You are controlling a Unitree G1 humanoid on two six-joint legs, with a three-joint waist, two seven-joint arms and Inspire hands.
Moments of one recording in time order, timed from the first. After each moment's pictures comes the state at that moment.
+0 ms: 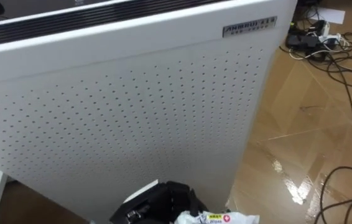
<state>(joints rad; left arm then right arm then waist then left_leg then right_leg) 0.02 0.35 -0.31 0.21 -0.43 -0.03 -0.70 -0.14 -0.34 0.35 0.85 0.17 -0.02 0.41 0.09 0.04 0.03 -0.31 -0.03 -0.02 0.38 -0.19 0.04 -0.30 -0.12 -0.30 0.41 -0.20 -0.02</state>
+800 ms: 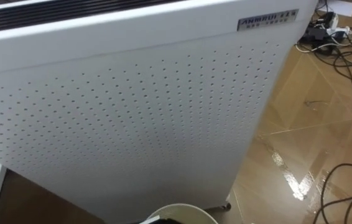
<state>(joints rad) 0.01 0.35 -0.36 0.40 -0.29 -0.01 -0.69 -0.19 -0.35 0.37 0.93 0.24 -0.02 0.41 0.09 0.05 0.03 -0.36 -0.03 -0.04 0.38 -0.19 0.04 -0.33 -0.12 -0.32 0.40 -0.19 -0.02</state>
